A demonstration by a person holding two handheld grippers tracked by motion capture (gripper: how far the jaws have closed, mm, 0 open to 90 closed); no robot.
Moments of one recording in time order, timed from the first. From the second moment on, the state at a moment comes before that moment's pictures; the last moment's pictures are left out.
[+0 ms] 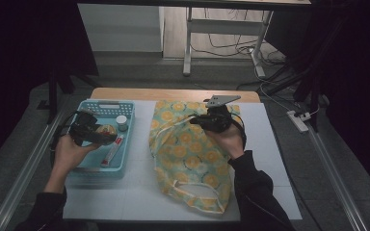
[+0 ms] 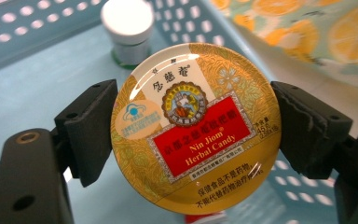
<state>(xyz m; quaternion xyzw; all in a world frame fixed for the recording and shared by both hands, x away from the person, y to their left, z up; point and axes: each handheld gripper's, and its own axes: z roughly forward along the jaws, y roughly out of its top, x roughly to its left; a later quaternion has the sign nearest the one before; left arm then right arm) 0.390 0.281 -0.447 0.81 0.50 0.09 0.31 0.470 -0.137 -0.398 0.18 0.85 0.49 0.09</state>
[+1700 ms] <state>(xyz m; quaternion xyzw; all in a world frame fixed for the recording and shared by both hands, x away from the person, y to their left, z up) 0.366 0.133 -0.402 0.87 0.31 0.05 0.37 0.474 -0.134 -0.408 0.18 0.85 0.48 0.08</state>
